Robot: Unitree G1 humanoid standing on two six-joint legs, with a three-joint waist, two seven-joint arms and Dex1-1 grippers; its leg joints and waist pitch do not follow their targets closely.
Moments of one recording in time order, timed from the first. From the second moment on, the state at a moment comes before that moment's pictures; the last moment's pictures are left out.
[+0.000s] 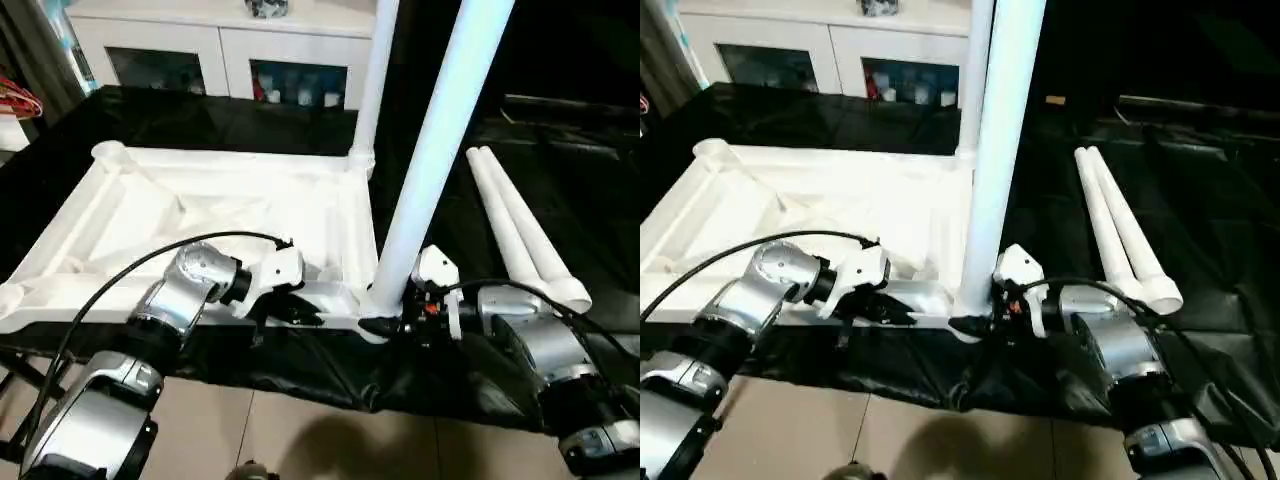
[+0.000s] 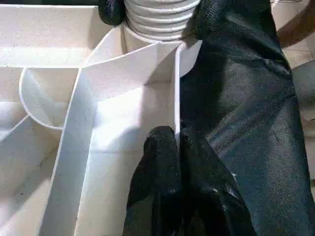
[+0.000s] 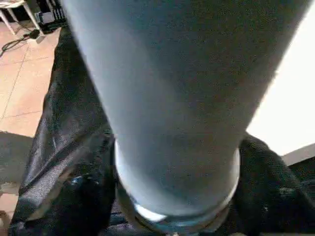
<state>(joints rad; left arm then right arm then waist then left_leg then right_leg) -0.68 0.35 -0.32 0.74 0.08 -0.07 -1.36 -0.42 -0.39 0.20 0.43 0.14 0.16 1.17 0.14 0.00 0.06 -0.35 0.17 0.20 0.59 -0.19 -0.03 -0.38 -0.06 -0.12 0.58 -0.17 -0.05</state>
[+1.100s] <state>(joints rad) -0.75 0.13 -0.26 0.84 0.15 0.11 -0.89 -0.59 -0.08 -0.02 0.79 0.06 0.04 0.37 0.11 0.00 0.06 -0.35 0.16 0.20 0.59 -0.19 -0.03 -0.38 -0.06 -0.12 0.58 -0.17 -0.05</state>
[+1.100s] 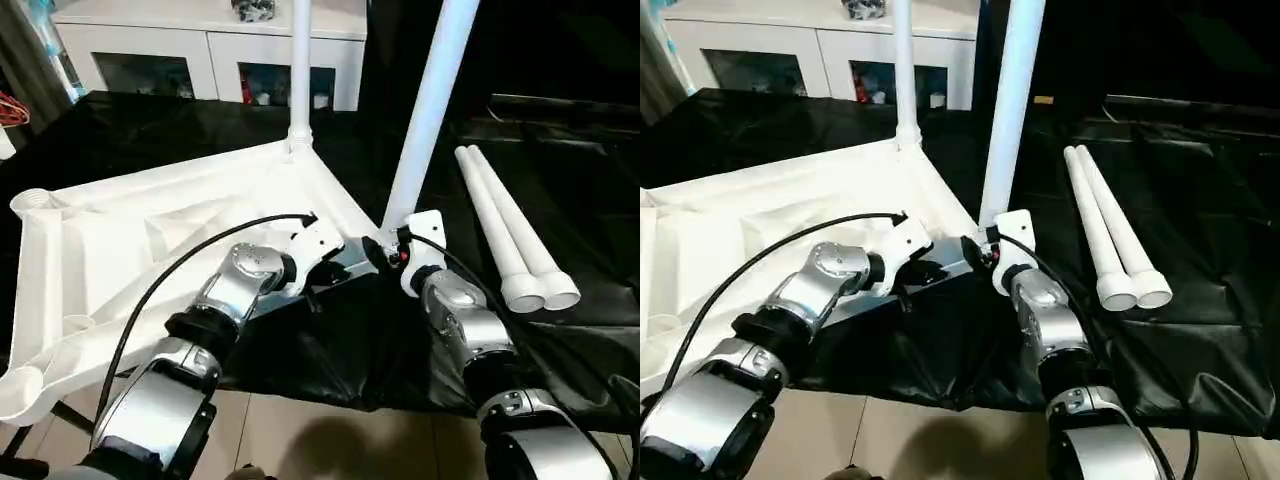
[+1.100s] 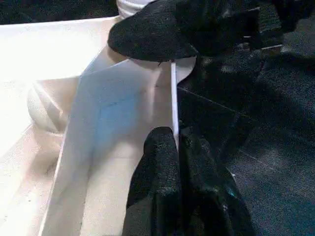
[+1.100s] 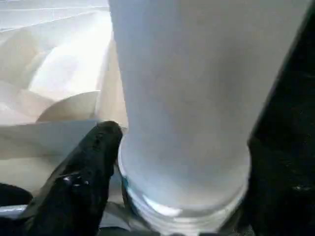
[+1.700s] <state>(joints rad) -0.66 0.31 -0.29 0.71 0.08 0.00 -1.29 -0.43 -0.35 0.17 0.51 0.13 0.07 1.09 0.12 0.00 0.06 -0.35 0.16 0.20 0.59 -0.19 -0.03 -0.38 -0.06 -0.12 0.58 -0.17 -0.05</state>
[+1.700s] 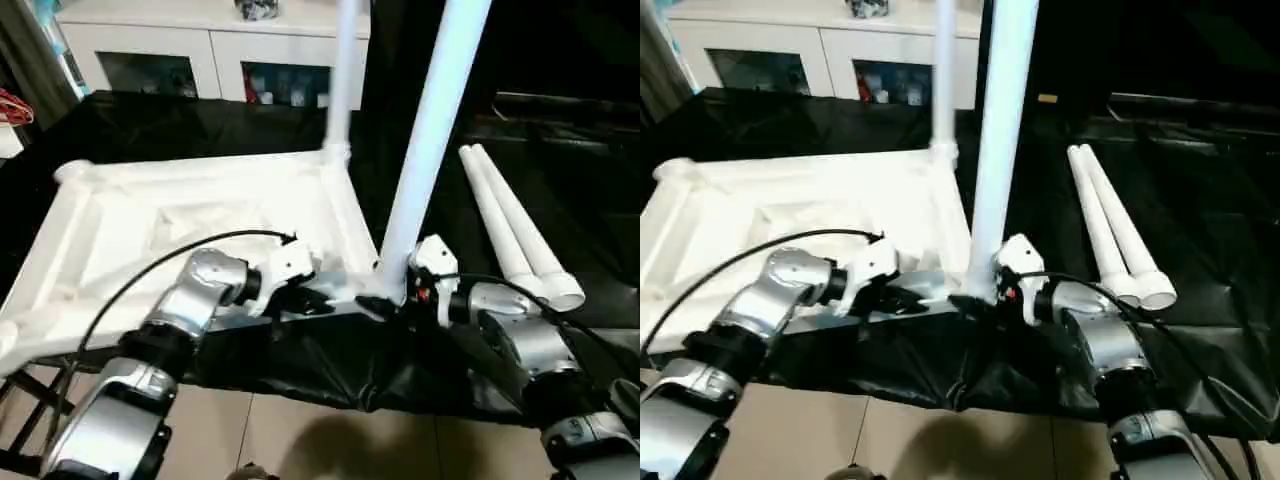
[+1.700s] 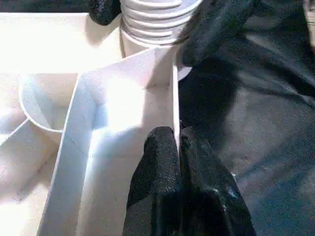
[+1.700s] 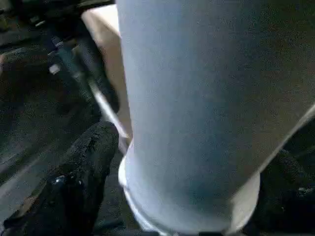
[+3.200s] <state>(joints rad) -0.74 0.15 -0.25 0.82 0.15 0.11 -0.91 -0.56 -0.10 0.01 0.72 0.06 0.10 0.44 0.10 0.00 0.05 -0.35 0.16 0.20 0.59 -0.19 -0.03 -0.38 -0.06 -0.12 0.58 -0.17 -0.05</state>
